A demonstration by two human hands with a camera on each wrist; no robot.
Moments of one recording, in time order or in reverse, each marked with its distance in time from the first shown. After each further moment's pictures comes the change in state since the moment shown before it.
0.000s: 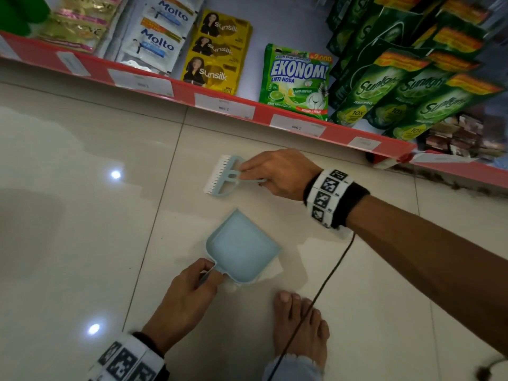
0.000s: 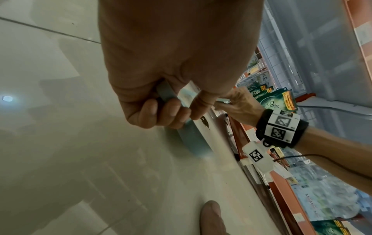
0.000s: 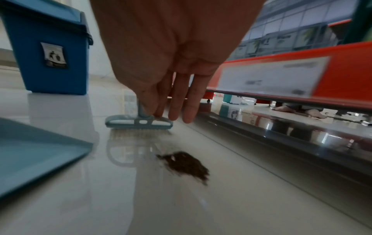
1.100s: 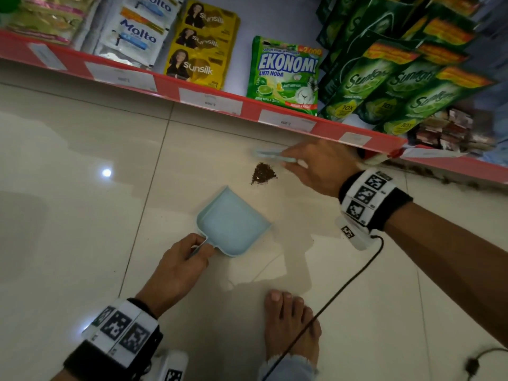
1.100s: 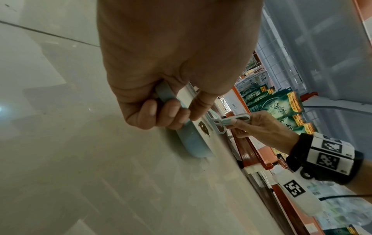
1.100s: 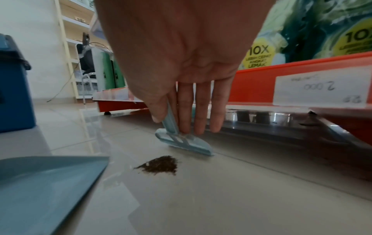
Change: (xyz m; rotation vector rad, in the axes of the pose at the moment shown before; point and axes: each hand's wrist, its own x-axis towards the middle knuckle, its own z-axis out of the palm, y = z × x) left_hand 0.041 0.016 -0.008 -0.030 0.029 0.010; right_hand -0.055 0.033 -0.016 0.022 0.099 0.385
